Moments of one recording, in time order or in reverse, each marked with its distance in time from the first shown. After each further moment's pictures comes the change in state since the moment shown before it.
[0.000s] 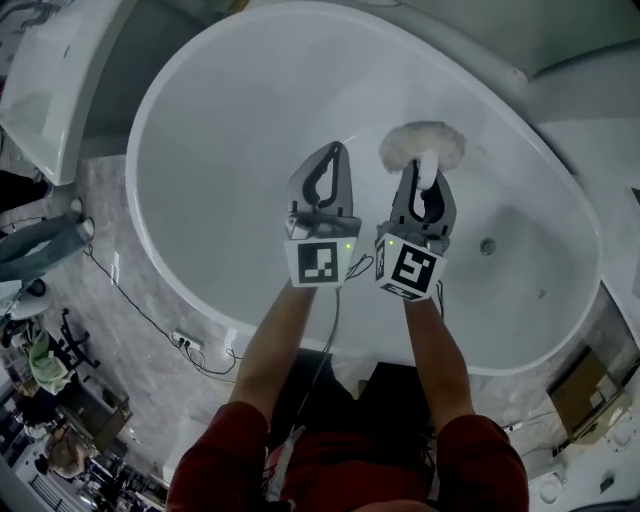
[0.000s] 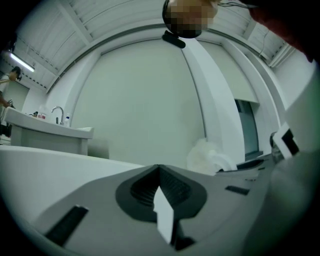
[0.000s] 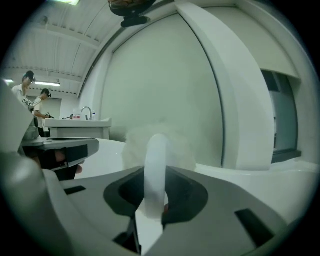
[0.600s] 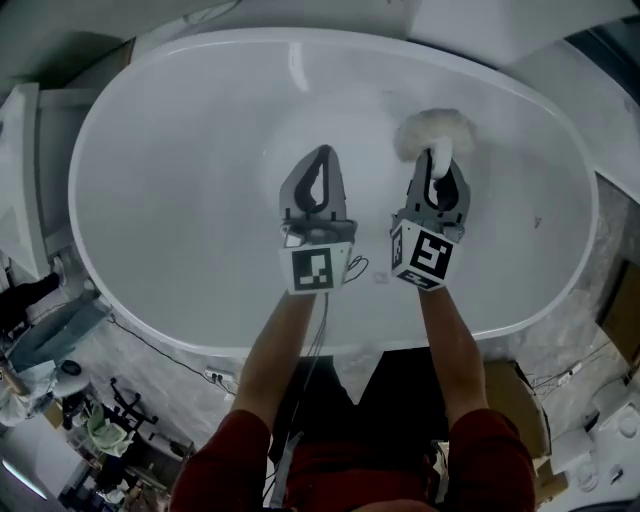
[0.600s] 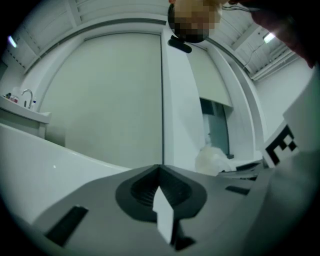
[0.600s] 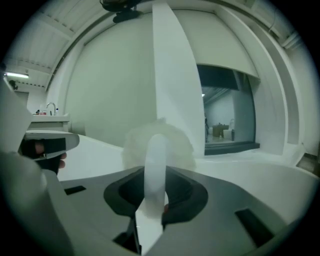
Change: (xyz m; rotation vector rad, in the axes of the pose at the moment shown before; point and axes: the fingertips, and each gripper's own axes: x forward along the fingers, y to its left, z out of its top) left arm 0.011 -0.252 -0.042 0.005 0.020 -0.276; right arm -0.101 -0.267 -0.083 0.116 0.055 -0.329
